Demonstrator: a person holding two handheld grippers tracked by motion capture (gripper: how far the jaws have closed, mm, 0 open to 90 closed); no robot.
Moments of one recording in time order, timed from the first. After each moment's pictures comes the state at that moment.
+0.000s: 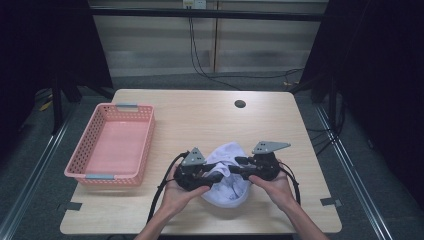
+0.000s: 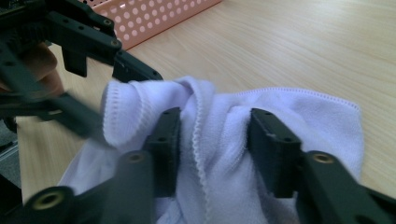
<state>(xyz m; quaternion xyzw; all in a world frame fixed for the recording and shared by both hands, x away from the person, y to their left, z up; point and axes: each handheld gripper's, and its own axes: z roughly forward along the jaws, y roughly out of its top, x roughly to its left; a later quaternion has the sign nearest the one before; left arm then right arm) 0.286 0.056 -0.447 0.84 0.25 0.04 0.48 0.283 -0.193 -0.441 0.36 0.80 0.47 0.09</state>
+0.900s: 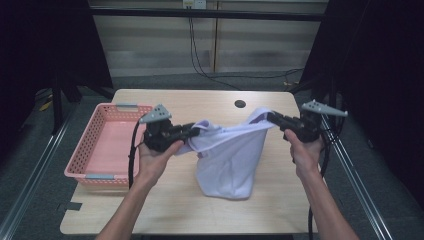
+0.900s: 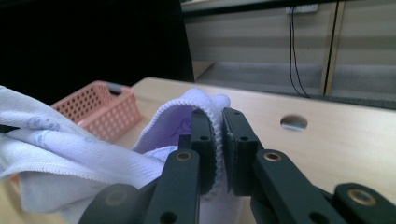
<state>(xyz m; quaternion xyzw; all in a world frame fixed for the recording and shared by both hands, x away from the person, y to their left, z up) 0.338 0.119 -0.336 0.76 0.29 0.09 0.57 0.323 -0.272 -0.345 0.46 0.66 0.56 0.21</state>
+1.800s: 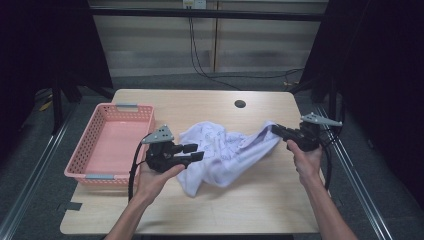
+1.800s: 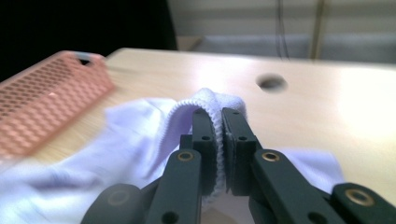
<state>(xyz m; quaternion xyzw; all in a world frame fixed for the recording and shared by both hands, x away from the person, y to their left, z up) 0.303 0.121 -0.390 0.79 0.27 0.02 0.56 0.325 -0.303 -0.410 0.50 0.67 0.51 0.20</state>
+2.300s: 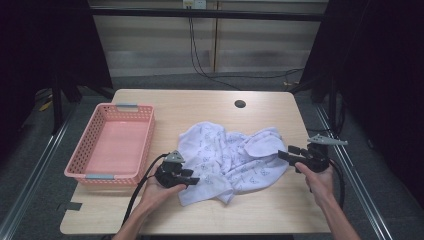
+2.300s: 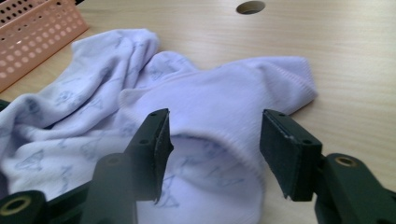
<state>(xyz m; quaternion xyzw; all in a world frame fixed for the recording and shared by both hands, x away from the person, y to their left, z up) 0.321 0.114 -0.500 0.87 0.28 -0.02 0.41 0.289 -0.328 -0.452 0.52 0.71 0.46 0.16</state>
